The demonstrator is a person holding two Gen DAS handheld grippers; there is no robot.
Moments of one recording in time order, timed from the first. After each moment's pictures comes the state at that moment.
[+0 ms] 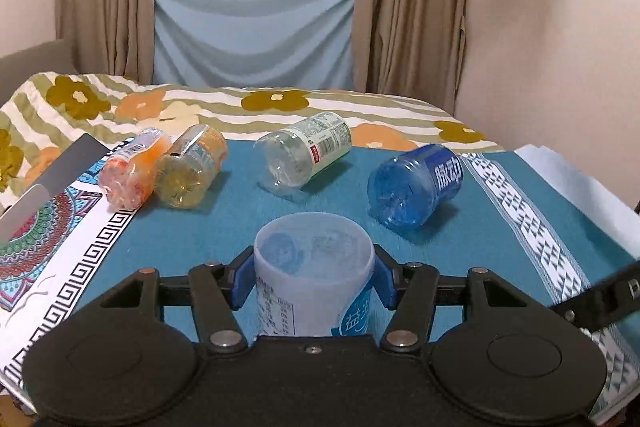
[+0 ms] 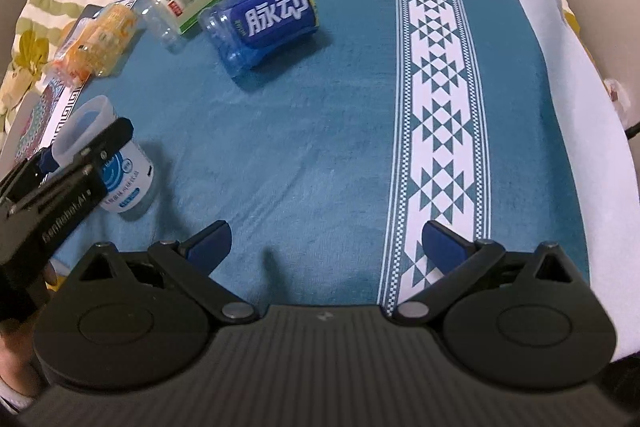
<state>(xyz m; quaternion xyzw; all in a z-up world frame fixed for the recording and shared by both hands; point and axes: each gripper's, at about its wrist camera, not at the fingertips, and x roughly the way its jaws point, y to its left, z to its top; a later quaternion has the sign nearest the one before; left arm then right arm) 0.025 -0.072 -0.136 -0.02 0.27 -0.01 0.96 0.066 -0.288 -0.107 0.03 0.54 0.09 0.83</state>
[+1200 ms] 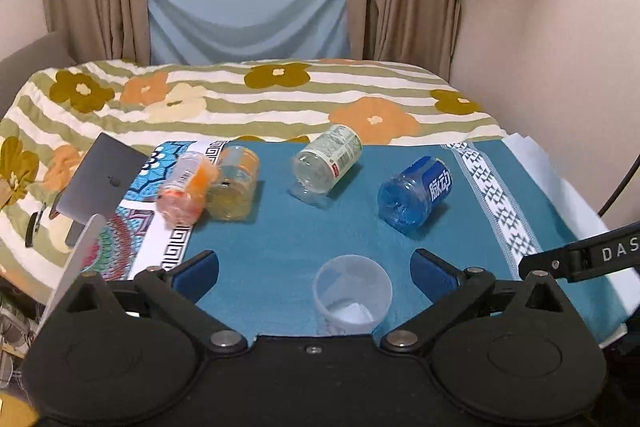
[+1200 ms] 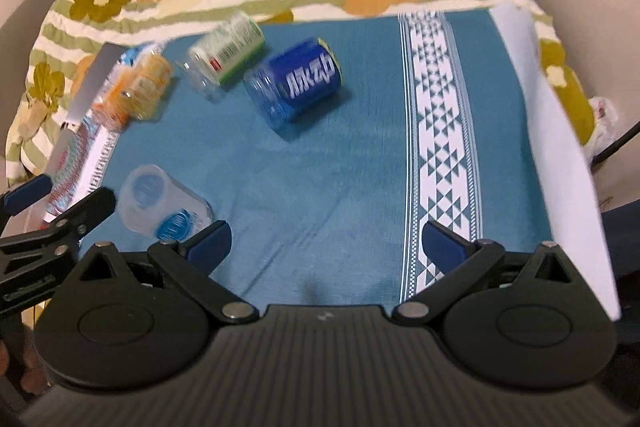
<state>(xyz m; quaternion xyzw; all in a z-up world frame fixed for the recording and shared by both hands) 0.005 -0.034 -0.029 0.00 0.36 -0.02 0.93 0.045 -0.275 -0.034 0.05 0.51 0.08 0.86</state>
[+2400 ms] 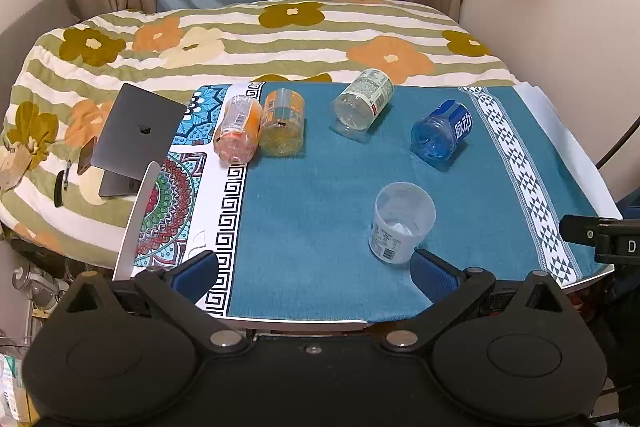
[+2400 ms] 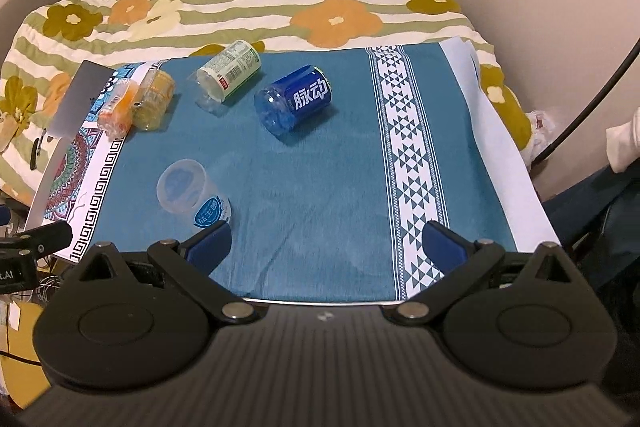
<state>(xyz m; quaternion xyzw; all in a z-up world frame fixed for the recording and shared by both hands) -0.023 0.016 0.002 0.02 0.46 -0.02 0.89 -0.026 -0.227 0.017 0.02 0.47 0.00 0.88</state>
